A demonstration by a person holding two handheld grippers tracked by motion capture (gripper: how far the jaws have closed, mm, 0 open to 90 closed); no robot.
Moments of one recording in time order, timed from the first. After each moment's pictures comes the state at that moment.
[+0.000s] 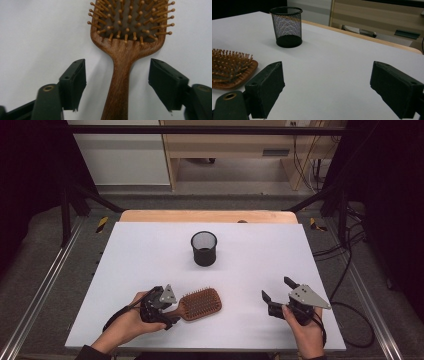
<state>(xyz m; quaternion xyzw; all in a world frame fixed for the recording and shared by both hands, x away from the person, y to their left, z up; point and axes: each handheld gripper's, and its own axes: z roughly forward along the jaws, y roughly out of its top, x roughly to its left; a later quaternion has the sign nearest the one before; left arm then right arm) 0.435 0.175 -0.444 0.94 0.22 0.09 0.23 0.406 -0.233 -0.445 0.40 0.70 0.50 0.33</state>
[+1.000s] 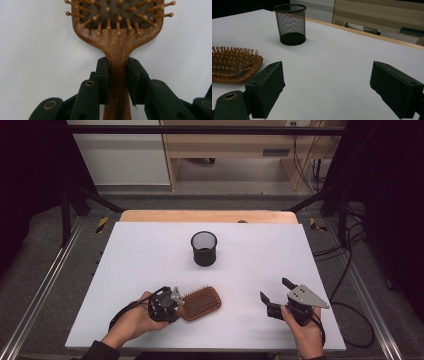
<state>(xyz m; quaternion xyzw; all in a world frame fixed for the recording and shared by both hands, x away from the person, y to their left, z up) 0.445 0.158 -0.448 0.97 0.21 0.04 0.15 0.406 -0.230 -0.447 0.39 0.71 0.50 0.31</state>
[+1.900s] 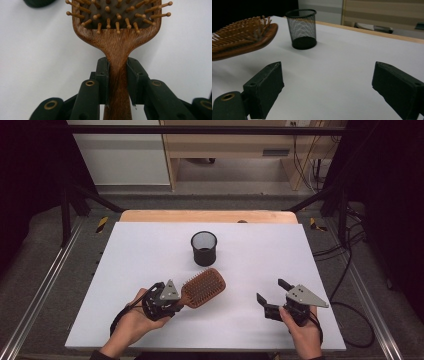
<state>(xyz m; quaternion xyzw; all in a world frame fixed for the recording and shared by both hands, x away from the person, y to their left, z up) 0.429 0.165 -0.422 0.91 0.23 0.15 0.31 0.404 -0.223 -0.445 0.40 0.70 0.53 0.27</state>
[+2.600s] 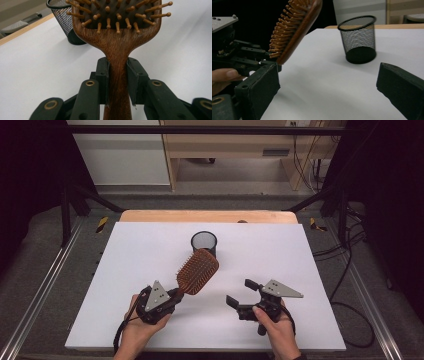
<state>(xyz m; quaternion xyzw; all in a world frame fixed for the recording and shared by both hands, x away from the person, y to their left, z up) 0.410 0.175 -0.429 0.82 0.28 0.25 0.44 0.415 -0.152 -0.435 0.37 0.68 0.62 0.12</state>
